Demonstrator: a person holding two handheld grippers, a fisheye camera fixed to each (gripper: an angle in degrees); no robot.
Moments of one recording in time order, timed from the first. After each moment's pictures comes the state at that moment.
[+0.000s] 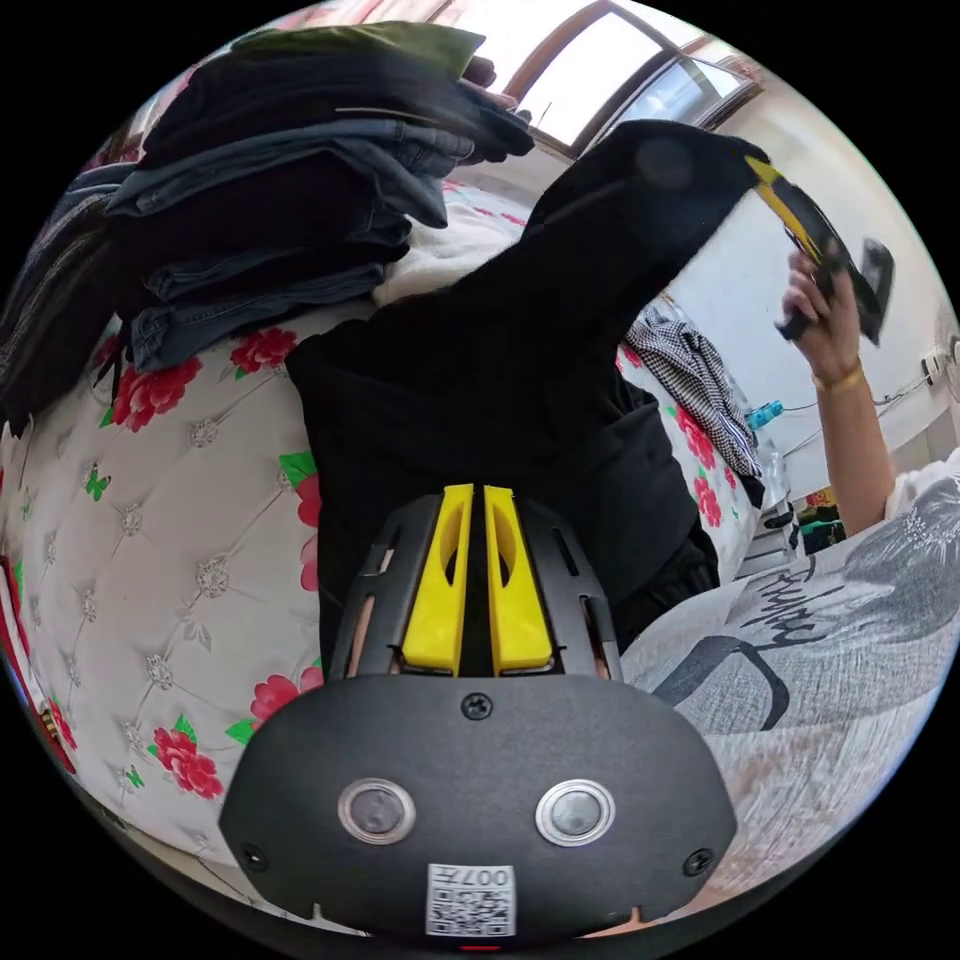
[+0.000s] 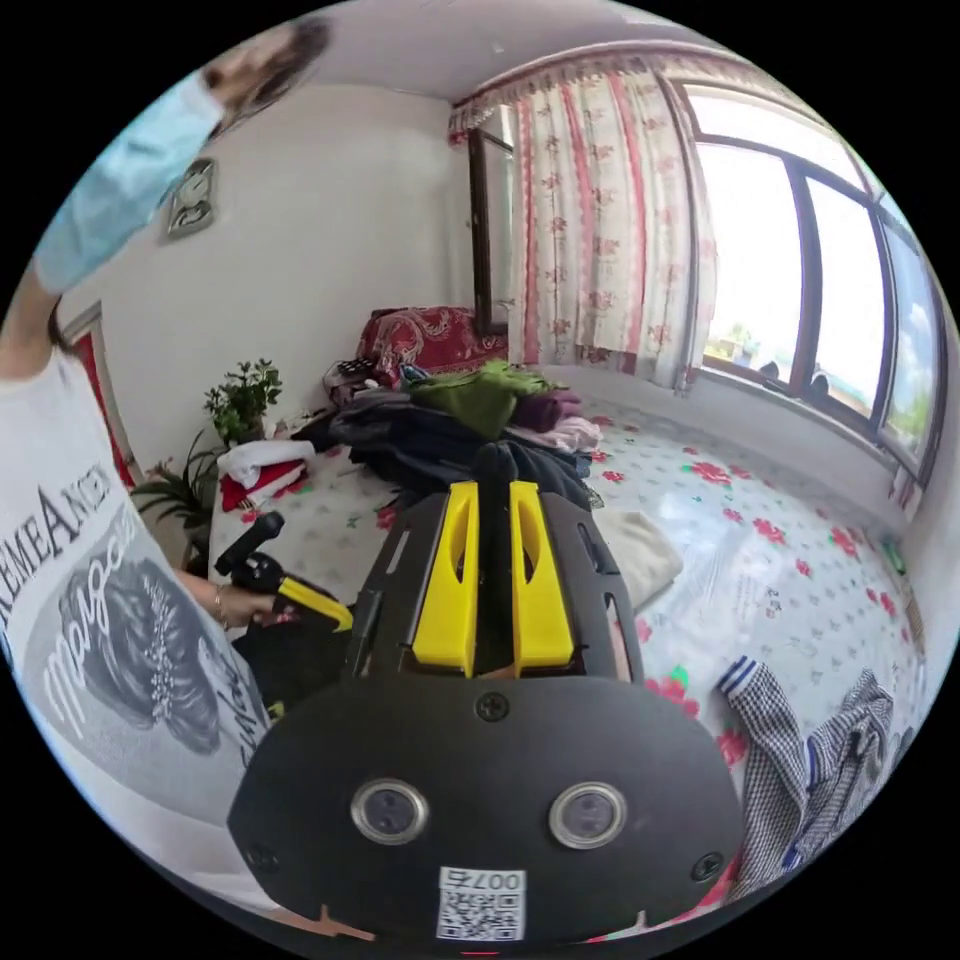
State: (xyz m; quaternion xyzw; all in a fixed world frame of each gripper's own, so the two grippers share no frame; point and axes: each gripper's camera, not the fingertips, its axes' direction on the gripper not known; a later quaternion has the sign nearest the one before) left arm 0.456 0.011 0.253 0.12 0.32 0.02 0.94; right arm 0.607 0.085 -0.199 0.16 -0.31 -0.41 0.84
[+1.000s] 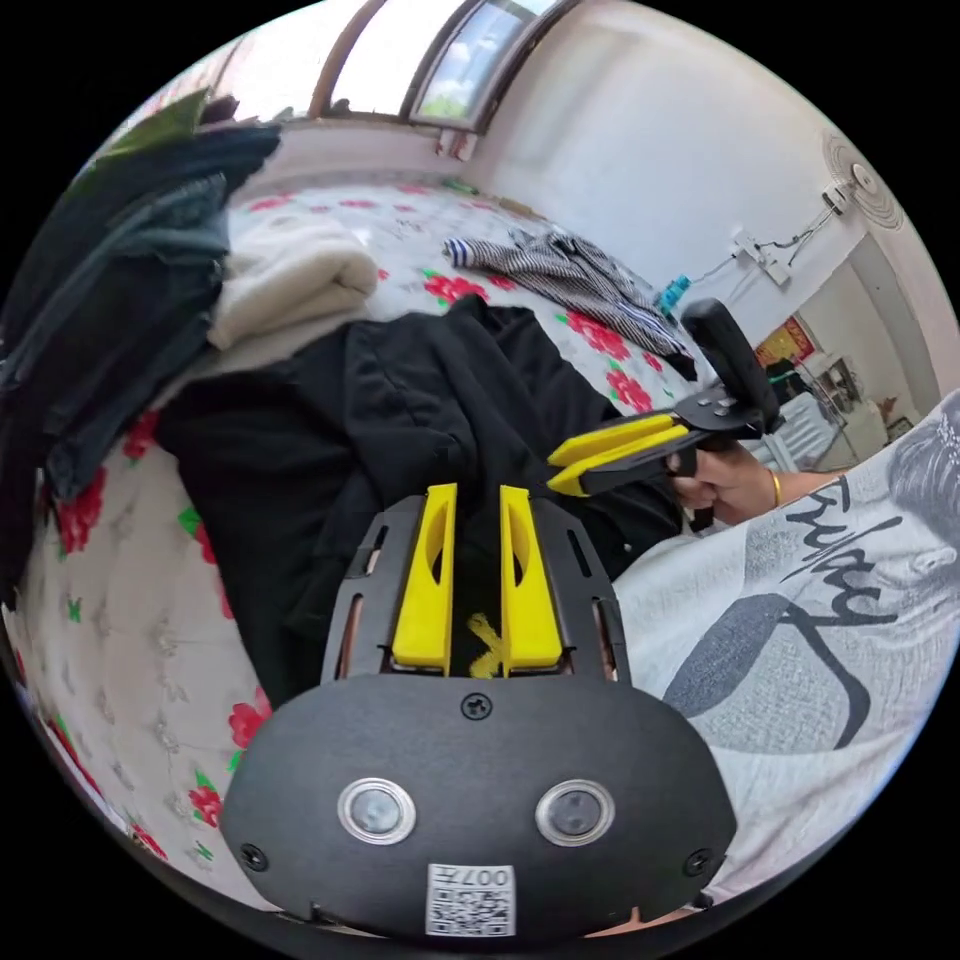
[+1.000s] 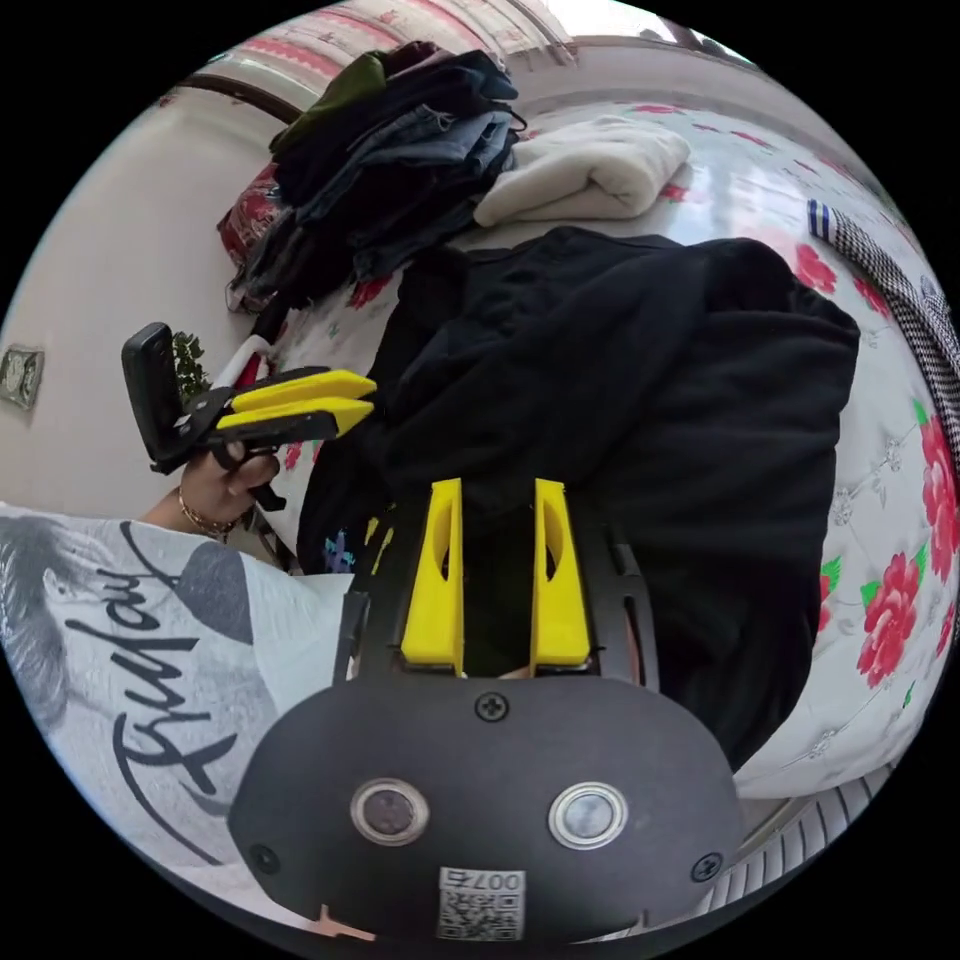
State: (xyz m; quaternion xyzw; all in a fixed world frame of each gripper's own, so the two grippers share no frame) left arm 0.527 0.079 0.192 0.16 0.33 0.20 0.91; right arm 0.604 0.246 0.018 -0.22 -0.26 -0.22 0.91
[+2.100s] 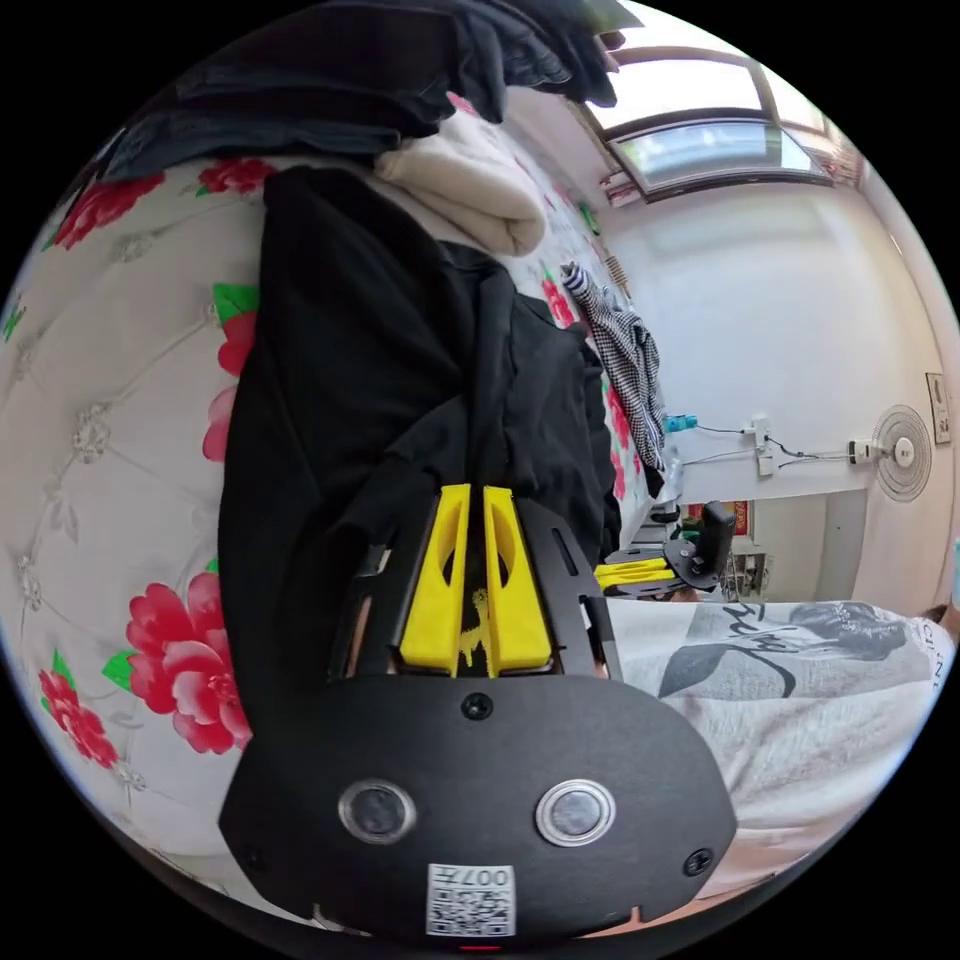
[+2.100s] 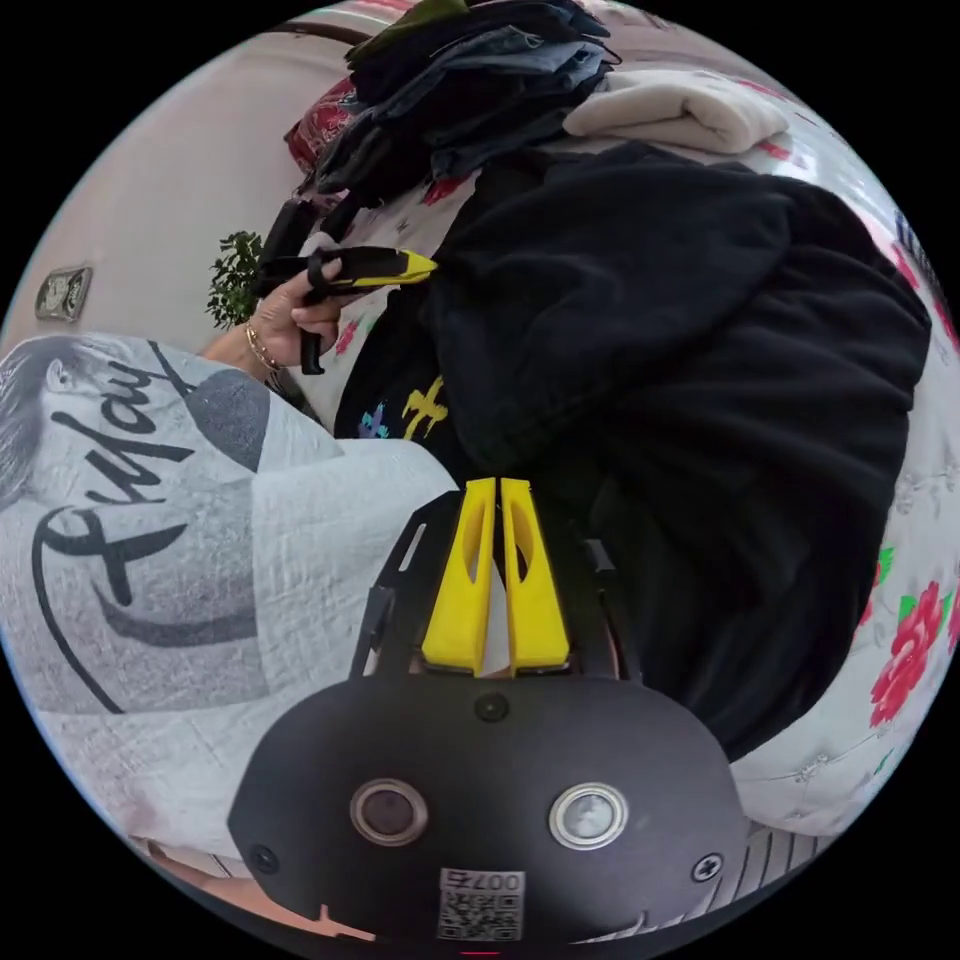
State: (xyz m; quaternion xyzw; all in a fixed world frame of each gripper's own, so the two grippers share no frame) left arm 0.418 0.006 0.279 0.01 0.49 -0.02 0.87; right arm 0.571 0.239 -0.003 -0.31 -0.32 -0.31 0.84
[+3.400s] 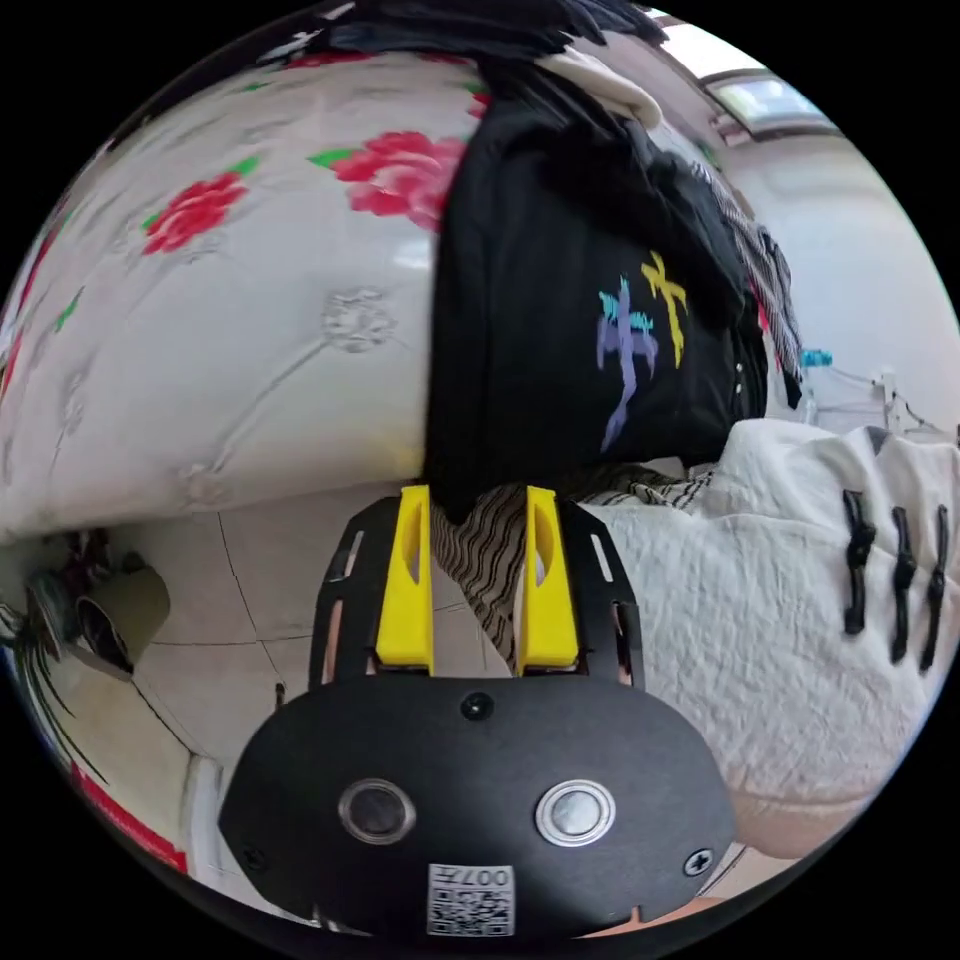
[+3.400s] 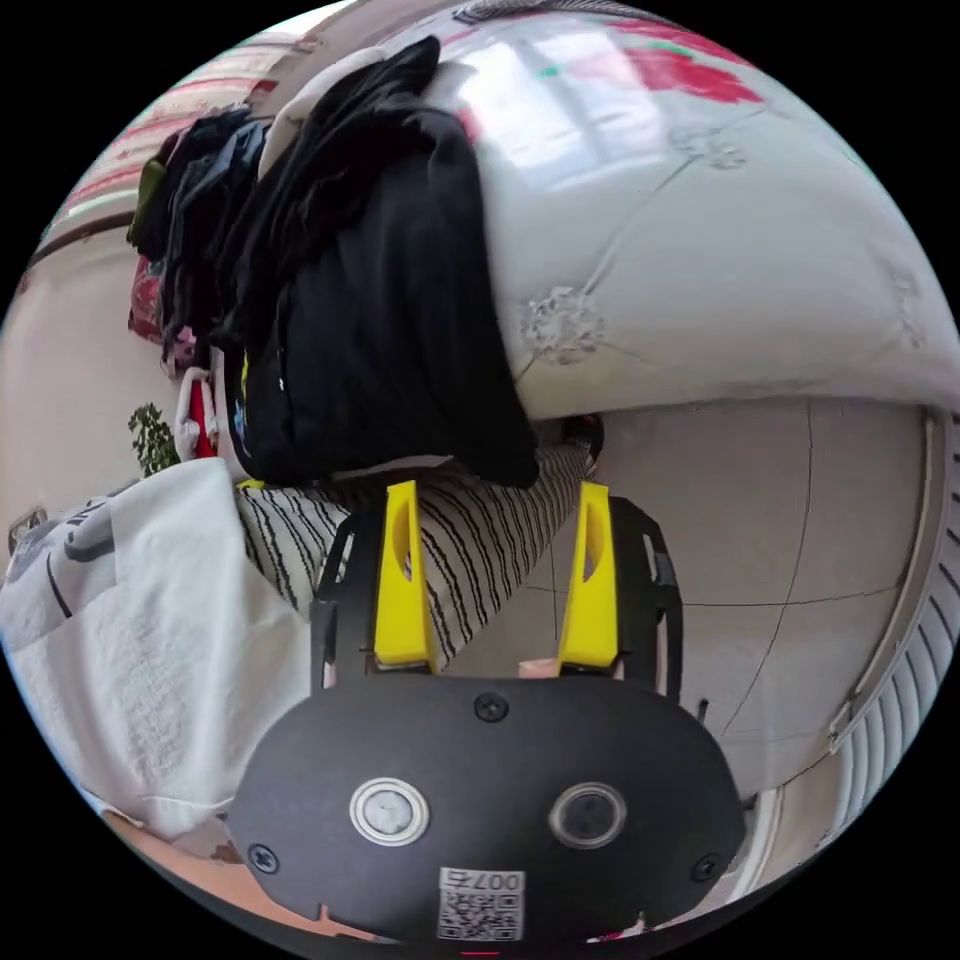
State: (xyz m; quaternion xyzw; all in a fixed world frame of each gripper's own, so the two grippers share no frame) left arm 0.439 0.232 0.305 -0.12 0.31 -0.02 0.94; right arm 0.795 0.263 -0.038 -0.36 -0.23 -0.03 0.90
